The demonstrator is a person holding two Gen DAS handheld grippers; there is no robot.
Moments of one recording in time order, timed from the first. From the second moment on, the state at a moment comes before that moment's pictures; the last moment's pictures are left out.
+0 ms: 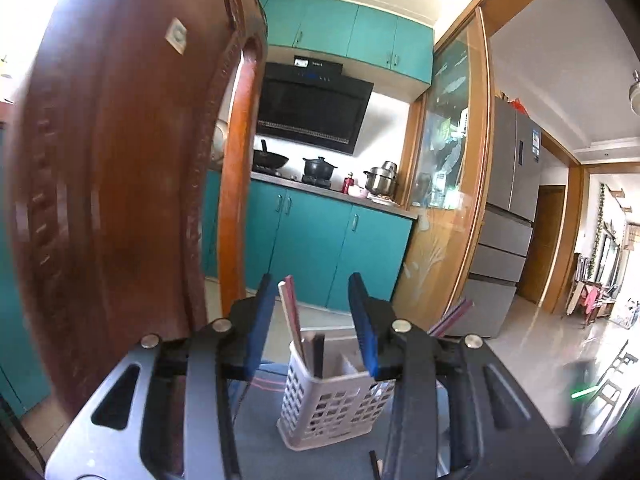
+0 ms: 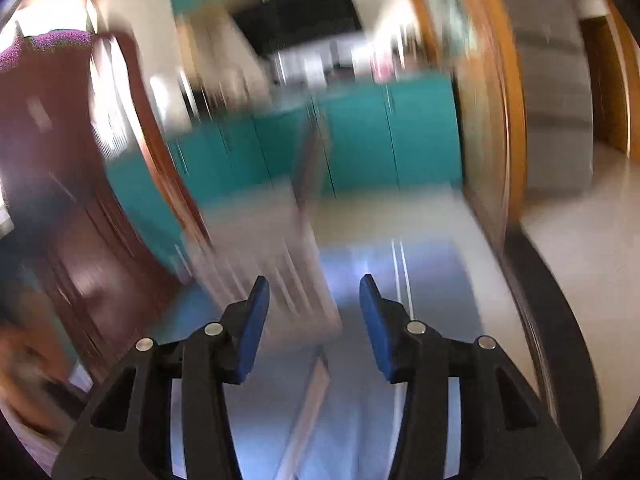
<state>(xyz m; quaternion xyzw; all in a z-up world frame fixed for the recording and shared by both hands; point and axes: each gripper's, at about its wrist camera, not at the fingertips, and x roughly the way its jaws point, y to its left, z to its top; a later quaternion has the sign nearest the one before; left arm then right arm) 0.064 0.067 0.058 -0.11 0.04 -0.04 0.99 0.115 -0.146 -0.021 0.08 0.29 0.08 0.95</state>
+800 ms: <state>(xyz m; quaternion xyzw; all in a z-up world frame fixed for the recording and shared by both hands) 0.084 0.073 0.011 -0.12 0.20 -0.06 0.97 0.194 -0.102 -0.121 0.00 0.52 0.08 0.85</state>
